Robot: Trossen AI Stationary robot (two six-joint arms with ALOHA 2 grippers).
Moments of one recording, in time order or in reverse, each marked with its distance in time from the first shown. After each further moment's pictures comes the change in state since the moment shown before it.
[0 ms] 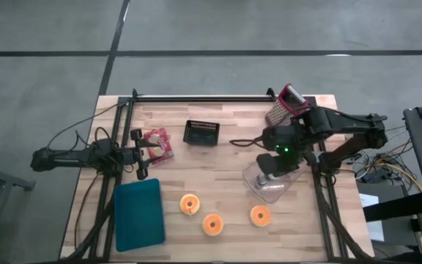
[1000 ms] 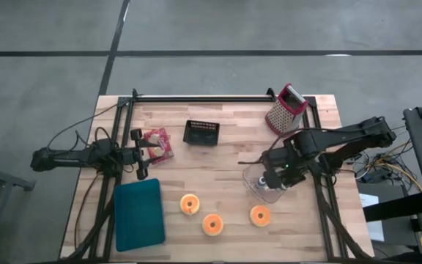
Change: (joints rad) left arm 0.000 0.000 0.000 0.000 0.000 0.000; right arm 0.070 -0.098 -0.466 0.127 -0.026 0.036
